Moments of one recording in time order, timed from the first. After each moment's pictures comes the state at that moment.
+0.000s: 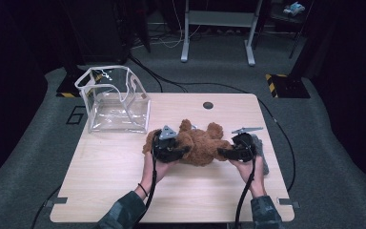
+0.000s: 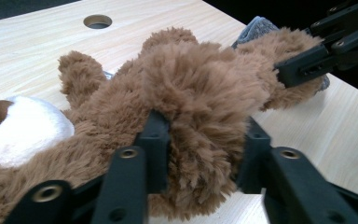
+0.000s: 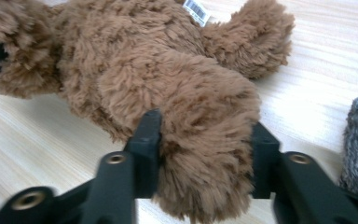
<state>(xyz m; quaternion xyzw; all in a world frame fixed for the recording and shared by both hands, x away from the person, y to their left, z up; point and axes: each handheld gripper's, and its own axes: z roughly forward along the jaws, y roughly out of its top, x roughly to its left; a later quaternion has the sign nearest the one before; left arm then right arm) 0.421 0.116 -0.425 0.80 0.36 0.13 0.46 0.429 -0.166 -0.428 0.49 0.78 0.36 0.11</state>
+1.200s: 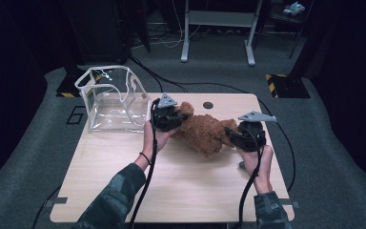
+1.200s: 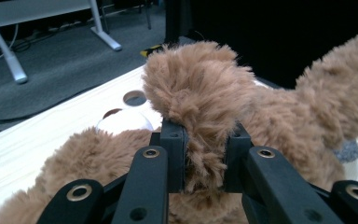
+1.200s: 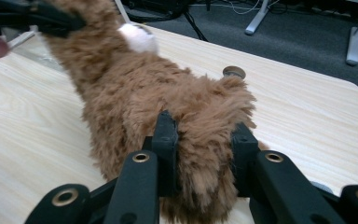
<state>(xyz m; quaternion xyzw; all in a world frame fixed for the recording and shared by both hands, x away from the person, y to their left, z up) 0.482 0.115 -0.357 0.78 0.33 0.19 0.50 0.400 -0.154 -0.336 0.47 0.75 0.40 0.25</state>
